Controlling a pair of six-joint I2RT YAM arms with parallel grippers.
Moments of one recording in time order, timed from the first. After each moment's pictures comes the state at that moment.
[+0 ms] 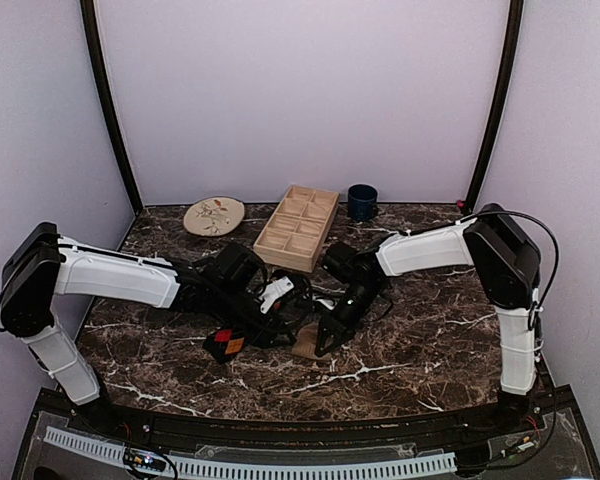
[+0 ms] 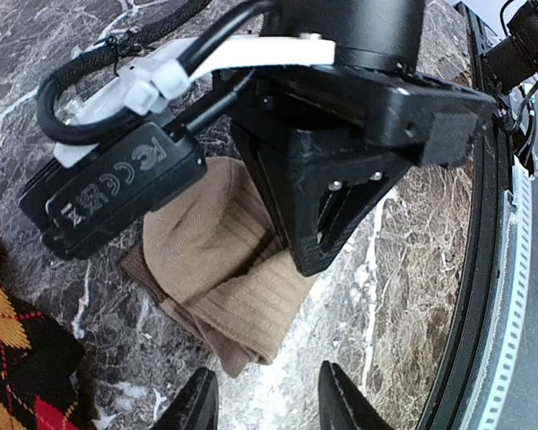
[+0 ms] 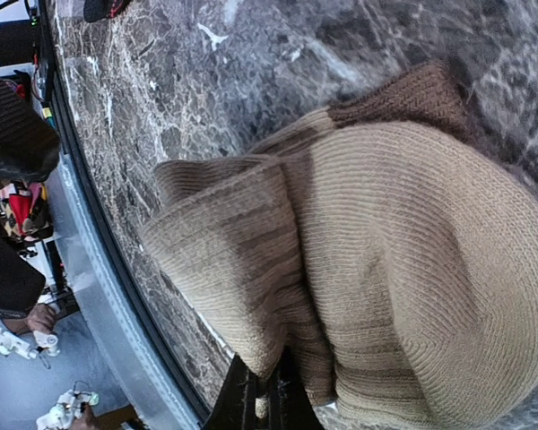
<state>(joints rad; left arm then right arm) -0.90 1.66 0.97 -0.22 0.38 -0.02 0.82 2.08 1.38 -0.76 -0.74 0.05</state>
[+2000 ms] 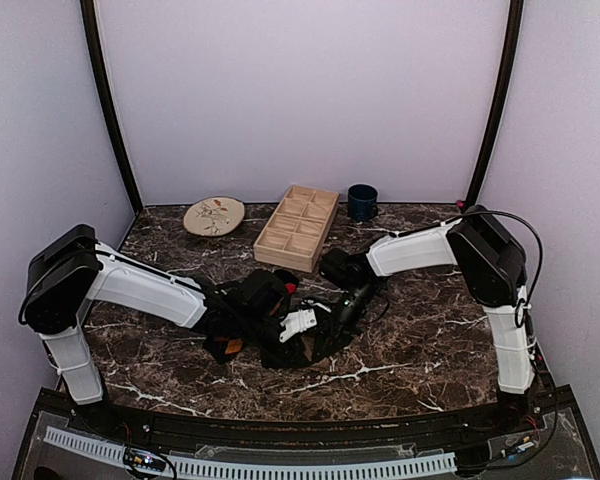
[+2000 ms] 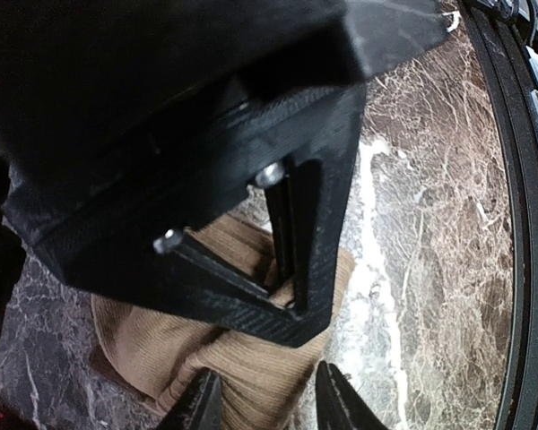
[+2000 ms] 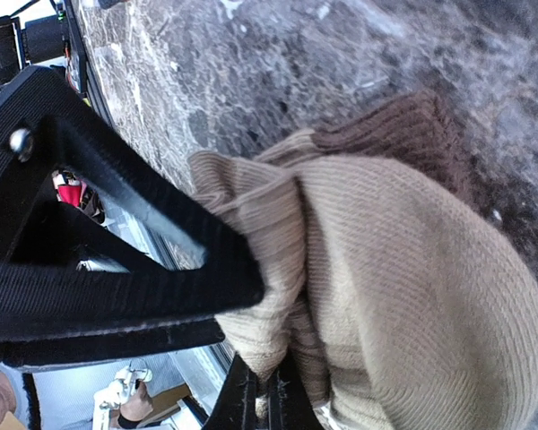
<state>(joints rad) -1.01 1.80 0.96 -0.08 0.31 0.25 0.81 2.17 1.46 -0.87 -0.90 0.08</state>
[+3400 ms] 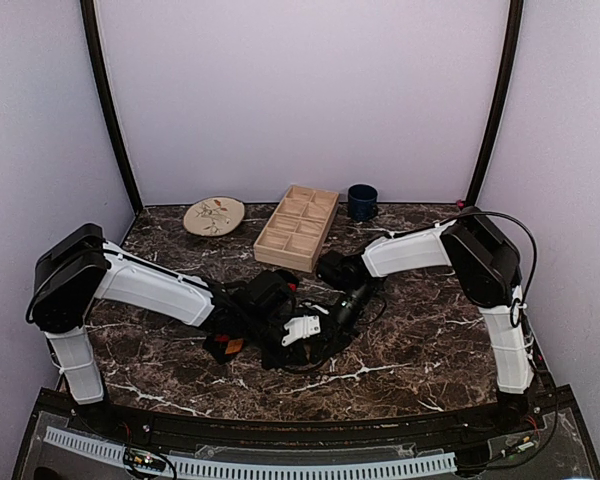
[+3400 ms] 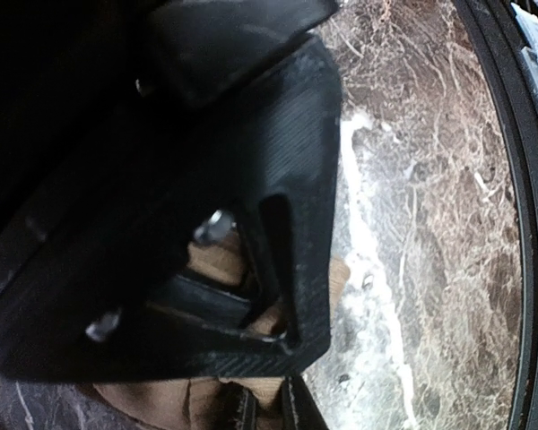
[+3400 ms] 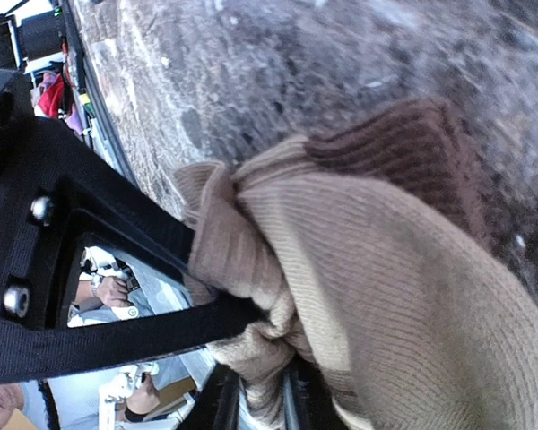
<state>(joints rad) -1.02 1.85 1.01 -0.15 0.32 0.35 0.82 2.21 1.49 -0.90 -0.92 0.07</state>
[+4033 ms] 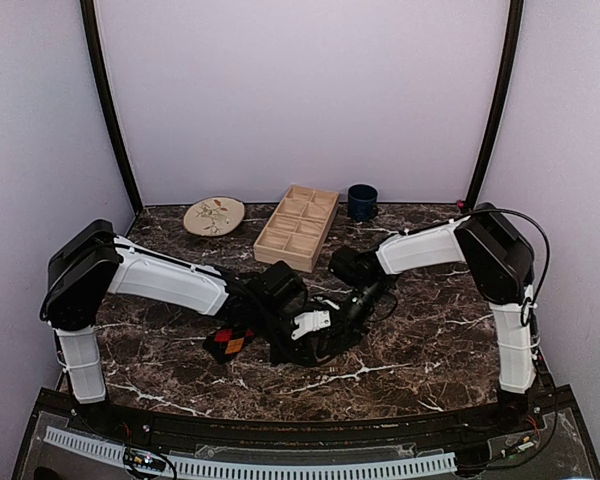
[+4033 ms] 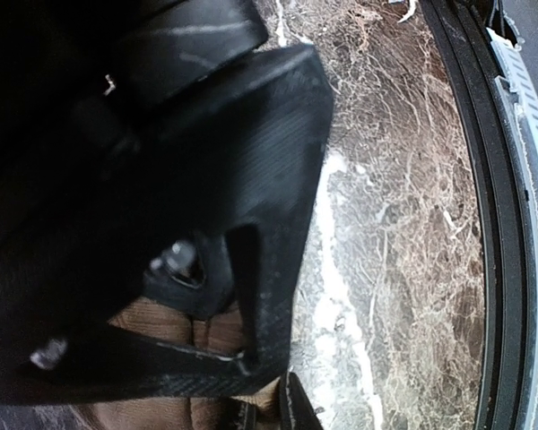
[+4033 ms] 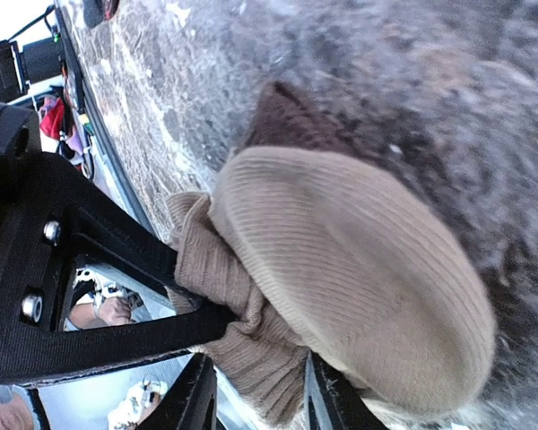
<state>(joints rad) -1.01 1.92 1.16 -0.30 0.42 0.34 0.78 2.14 1.40 -0.84 -0.89 0.12</state>
